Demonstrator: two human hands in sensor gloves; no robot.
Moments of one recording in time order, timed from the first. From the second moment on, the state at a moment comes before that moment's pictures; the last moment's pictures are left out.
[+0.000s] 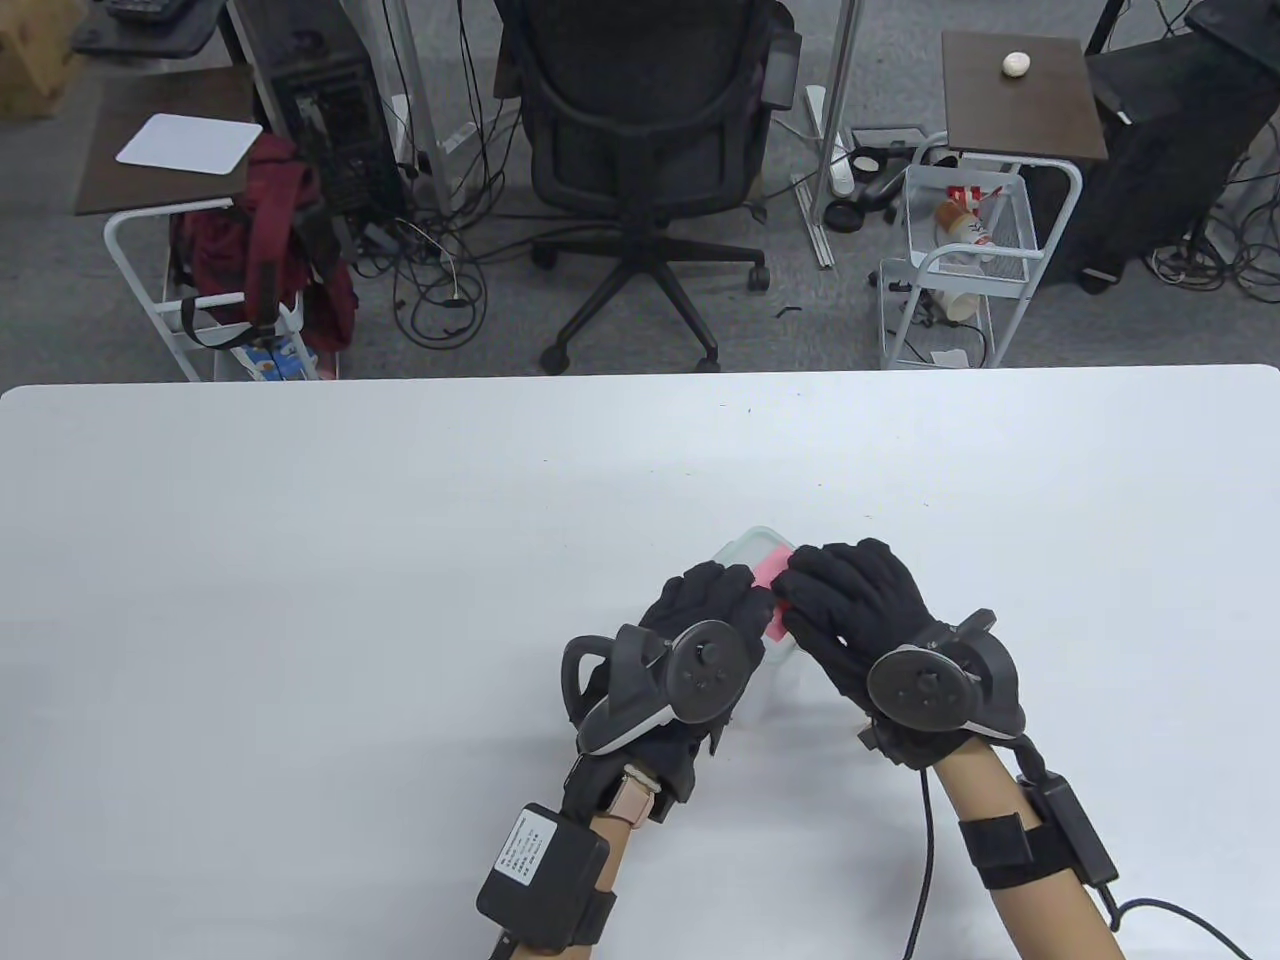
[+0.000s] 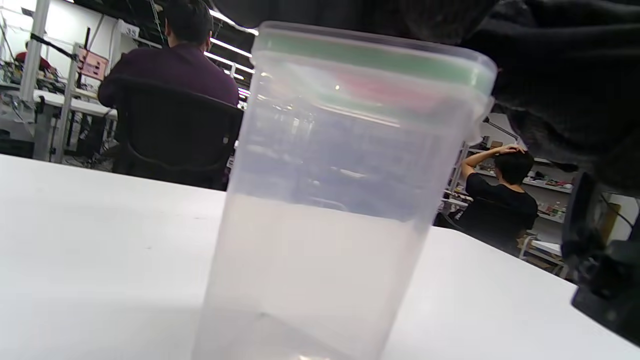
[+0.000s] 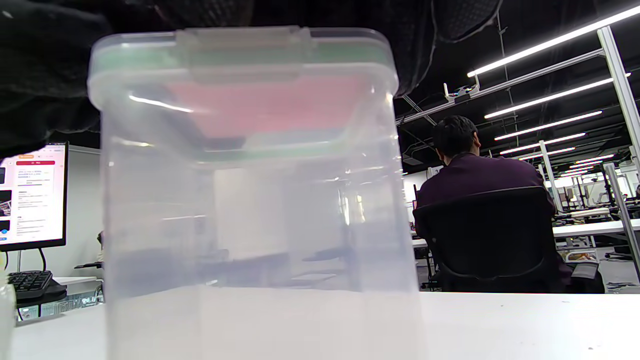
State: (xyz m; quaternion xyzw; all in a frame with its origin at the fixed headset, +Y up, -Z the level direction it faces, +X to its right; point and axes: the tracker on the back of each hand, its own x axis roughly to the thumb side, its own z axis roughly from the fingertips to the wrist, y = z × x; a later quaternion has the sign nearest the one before) left_hand -0.022 -0.633 -0.282 0.03 -0.21 0.15 0.96; right_hand 0.180 -0.649 -0.291 0.28 -0.21 0.92 0.17
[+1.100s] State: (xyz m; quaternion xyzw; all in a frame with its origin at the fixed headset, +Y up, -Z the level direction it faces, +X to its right) left_hand -0.025 -0.637 -0.281 0.03 -0.21 0.15 0.97; right_hand 0.163 -0.616 -0.311 0.30 -0.11 0.94 0.08
